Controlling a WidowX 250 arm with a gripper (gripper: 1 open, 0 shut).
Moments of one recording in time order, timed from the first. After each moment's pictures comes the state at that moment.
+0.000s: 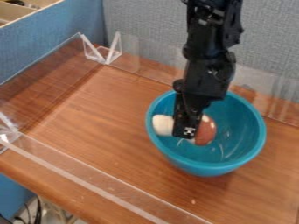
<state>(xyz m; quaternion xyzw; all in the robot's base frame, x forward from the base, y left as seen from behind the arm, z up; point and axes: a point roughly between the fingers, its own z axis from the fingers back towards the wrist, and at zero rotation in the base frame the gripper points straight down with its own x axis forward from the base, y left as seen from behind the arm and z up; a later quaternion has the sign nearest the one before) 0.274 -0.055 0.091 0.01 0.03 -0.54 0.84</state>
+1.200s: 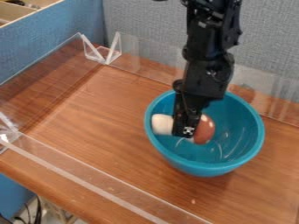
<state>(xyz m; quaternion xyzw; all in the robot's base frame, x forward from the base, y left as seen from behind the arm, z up) 0.280 -0.052 0.087 0.02 0.03 -0.54 0.84</state>
